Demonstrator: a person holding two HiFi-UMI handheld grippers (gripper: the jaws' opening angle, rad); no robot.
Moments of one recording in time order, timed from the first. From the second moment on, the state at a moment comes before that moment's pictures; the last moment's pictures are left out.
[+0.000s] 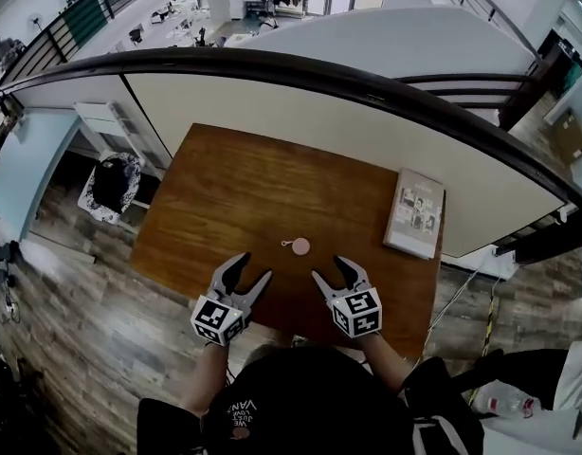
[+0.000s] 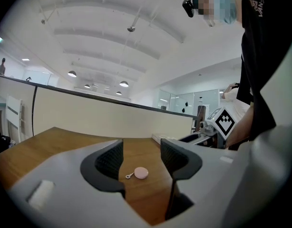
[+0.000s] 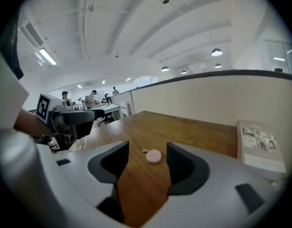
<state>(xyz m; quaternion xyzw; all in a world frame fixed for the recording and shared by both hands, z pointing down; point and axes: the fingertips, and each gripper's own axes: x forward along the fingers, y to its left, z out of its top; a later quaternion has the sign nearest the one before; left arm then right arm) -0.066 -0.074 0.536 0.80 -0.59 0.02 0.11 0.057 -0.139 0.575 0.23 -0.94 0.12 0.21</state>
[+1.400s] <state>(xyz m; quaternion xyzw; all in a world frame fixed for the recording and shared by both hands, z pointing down) -0.128 -0.066 0.627 0.84 -0.49 0.08 0.20 -0.020 -0.185 0.701 0.27 -0.89 0.11 0.36</state>
